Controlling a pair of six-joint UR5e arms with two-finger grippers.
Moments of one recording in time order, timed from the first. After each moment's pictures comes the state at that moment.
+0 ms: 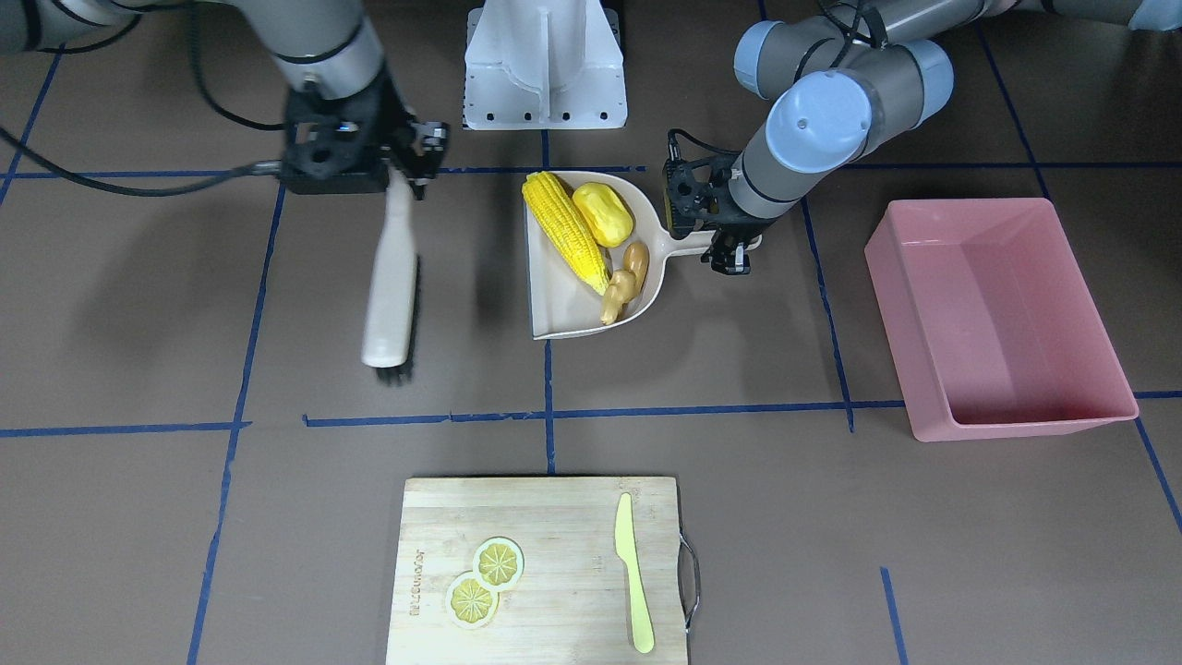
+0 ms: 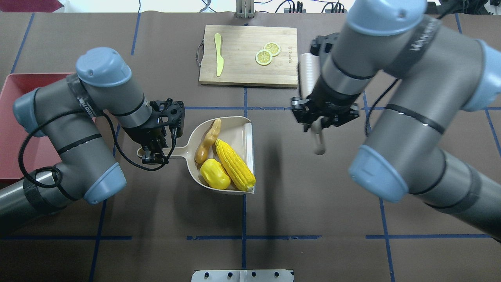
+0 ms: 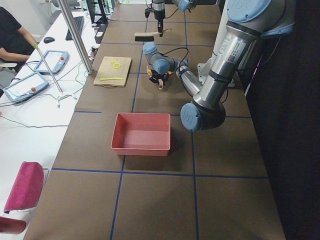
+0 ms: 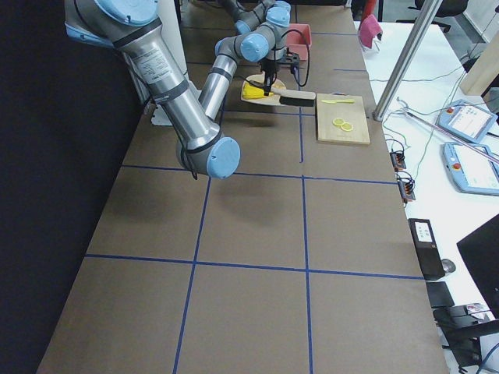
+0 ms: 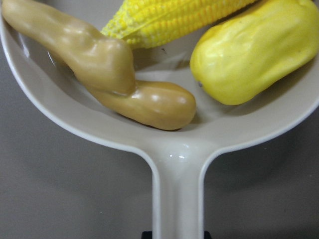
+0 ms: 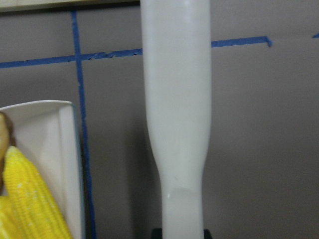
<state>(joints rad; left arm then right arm) -0.71 -2.07 -1.77 -1.54 -2.29 0.46 0.76 -0.95 2.04 -2.01 2.16 1.07</state>
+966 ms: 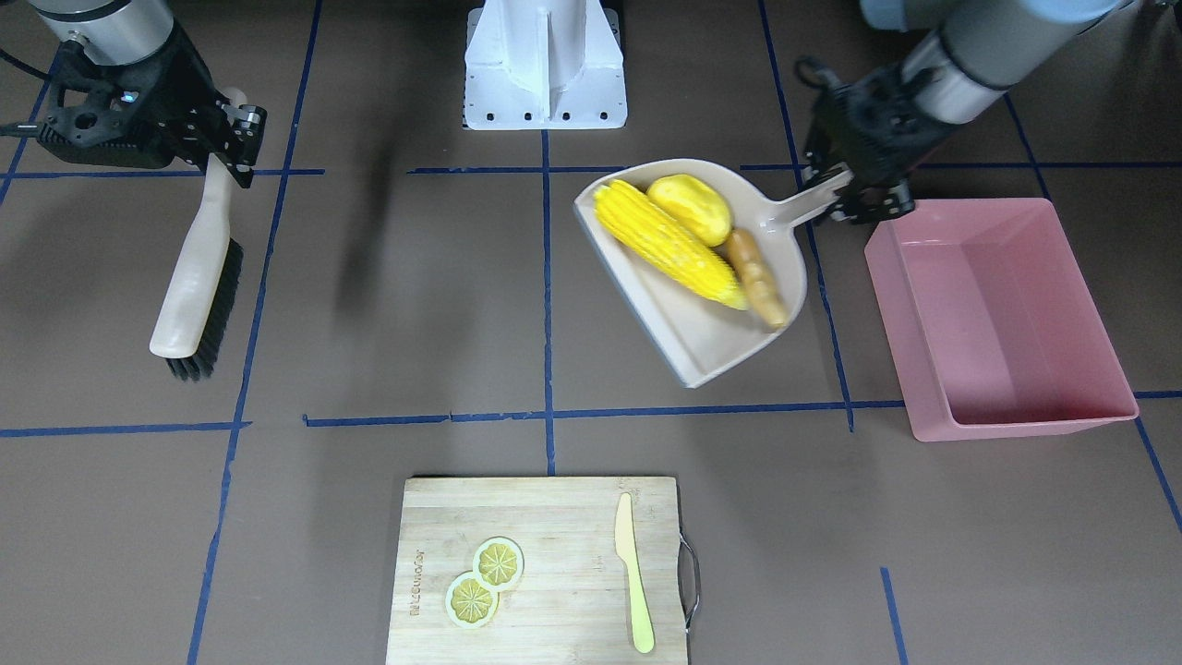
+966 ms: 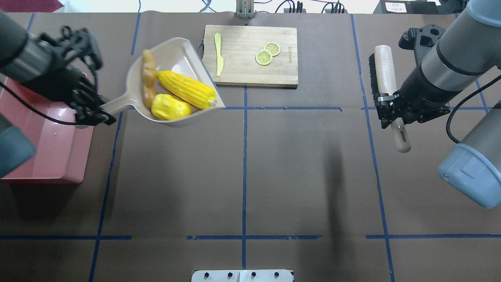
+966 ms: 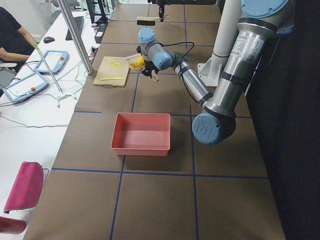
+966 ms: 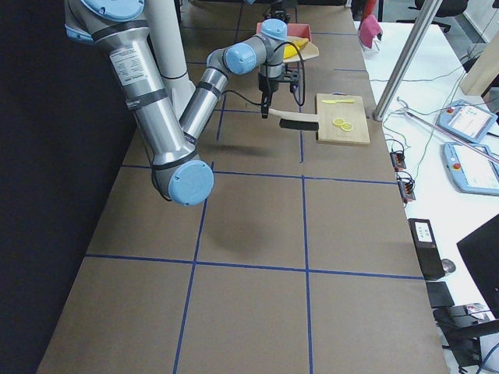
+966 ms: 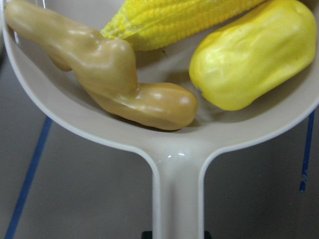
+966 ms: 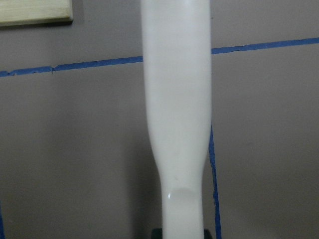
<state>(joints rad) -1.00 -1.87 -2.07 -1.54 -2.40 0.10 0.90 -1.18 2.22 -2.11 2.16 0.92</state>
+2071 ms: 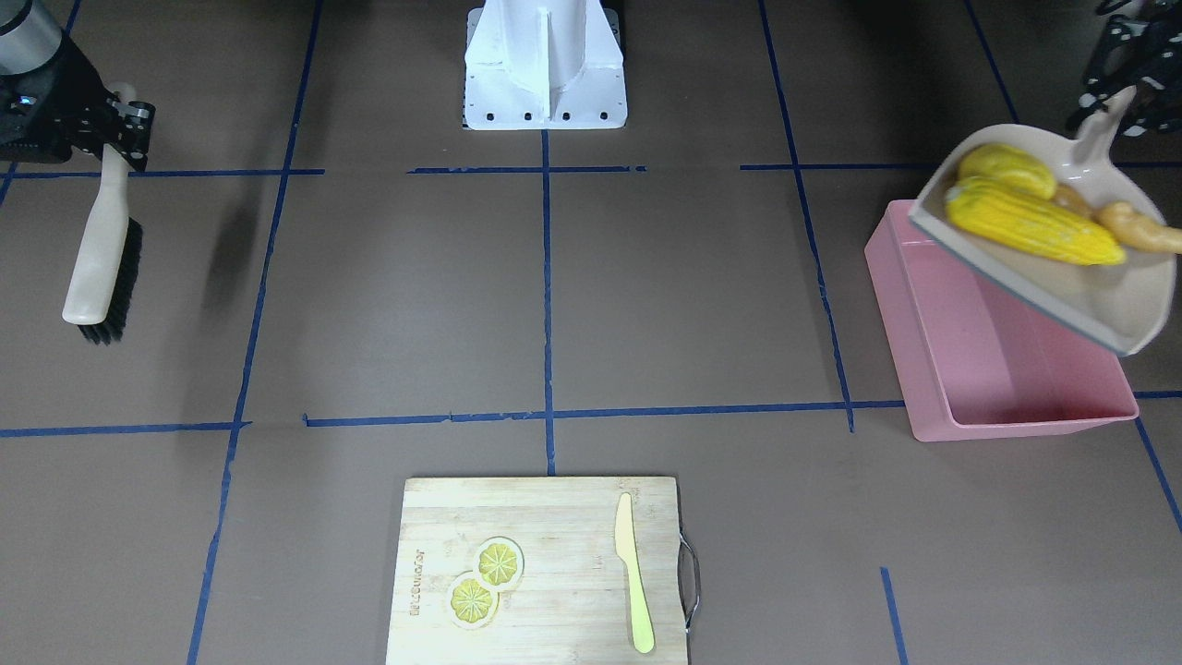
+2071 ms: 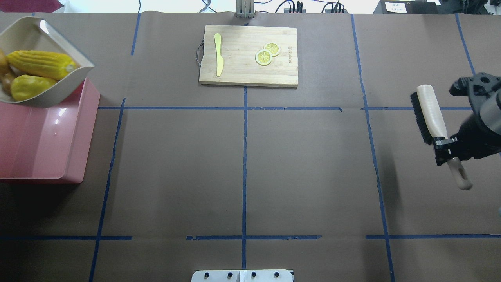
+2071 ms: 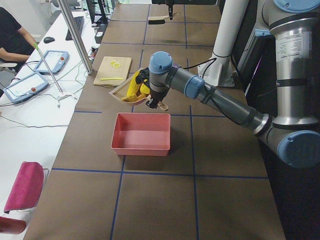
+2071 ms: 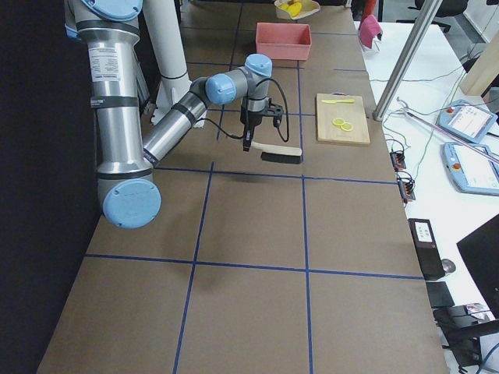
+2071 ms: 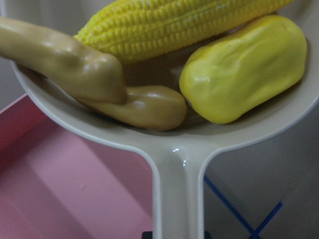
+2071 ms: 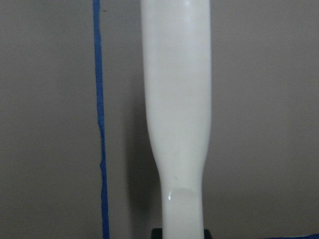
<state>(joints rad) -1.44 -1.40 -2.18 -1.53 -2.52 0.23 0.91 -1.67 2.29 -1.80 2.16 0.78</state>
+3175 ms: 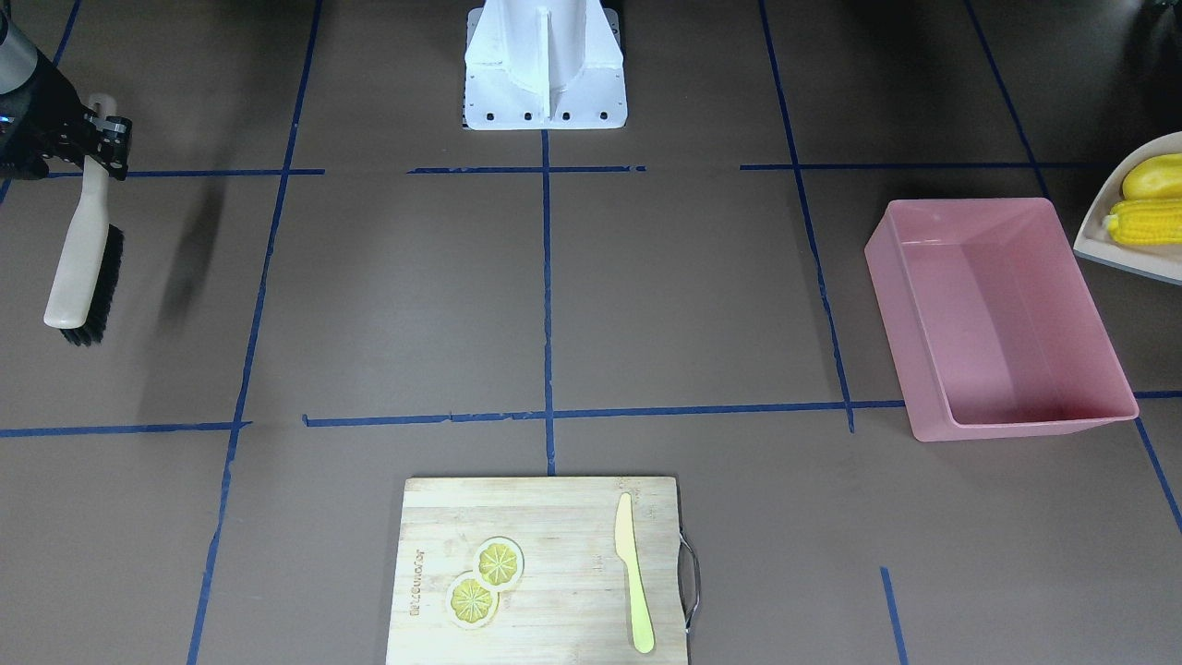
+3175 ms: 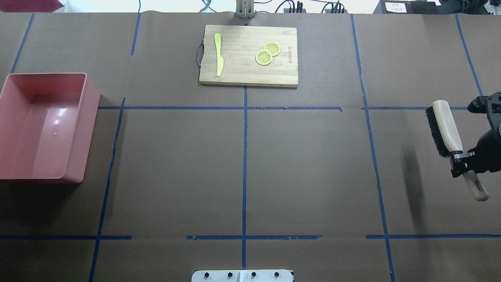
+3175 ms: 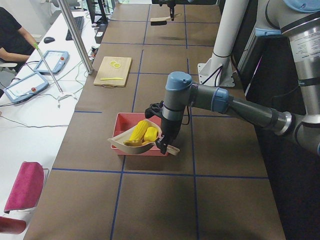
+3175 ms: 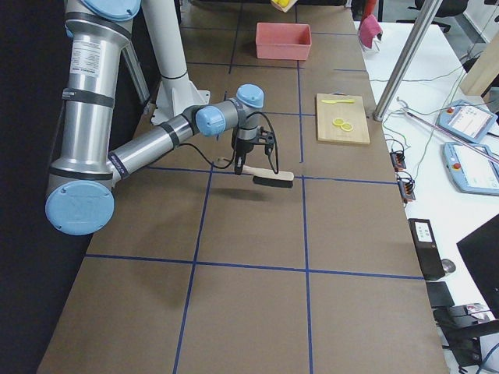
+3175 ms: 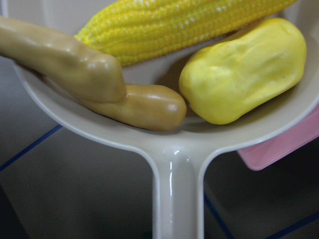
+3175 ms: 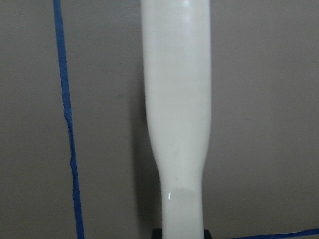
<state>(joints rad) -1.48 -1.23 -2.25 -1.38 -1.96 0.49 0.92 -1.73 2.24 -1.72 2.18 0.78</state>
